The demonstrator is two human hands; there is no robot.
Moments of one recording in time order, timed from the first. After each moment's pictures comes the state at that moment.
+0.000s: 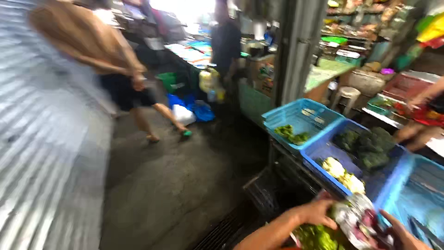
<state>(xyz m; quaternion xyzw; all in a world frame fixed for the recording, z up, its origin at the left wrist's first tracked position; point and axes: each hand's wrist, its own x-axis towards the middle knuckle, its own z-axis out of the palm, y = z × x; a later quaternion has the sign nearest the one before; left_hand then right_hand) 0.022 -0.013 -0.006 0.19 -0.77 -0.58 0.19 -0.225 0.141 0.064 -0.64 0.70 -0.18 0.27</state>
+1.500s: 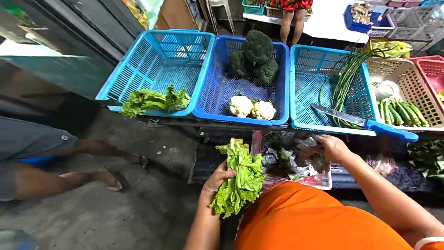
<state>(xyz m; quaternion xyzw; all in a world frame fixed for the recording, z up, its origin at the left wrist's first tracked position) 0.095 -0.043 -0.048 0.28 -0.52 -0.80 0.12 -0.285 0.194 -0.050 -0.49 0.83 -0.07 0.24</state>
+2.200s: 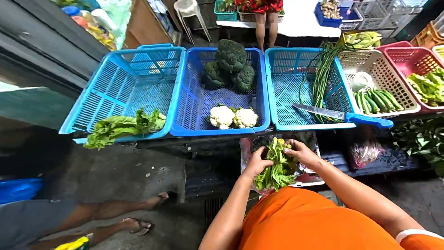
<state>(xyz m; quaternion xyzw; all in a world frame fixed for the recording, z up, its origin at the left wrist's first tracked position) -0.076 0.003 -0.095 0.27 -0.66 -0.70 -0.01 -0.234 0.170 -0.078 -0.26 0.69 -0.51 0.45</state>
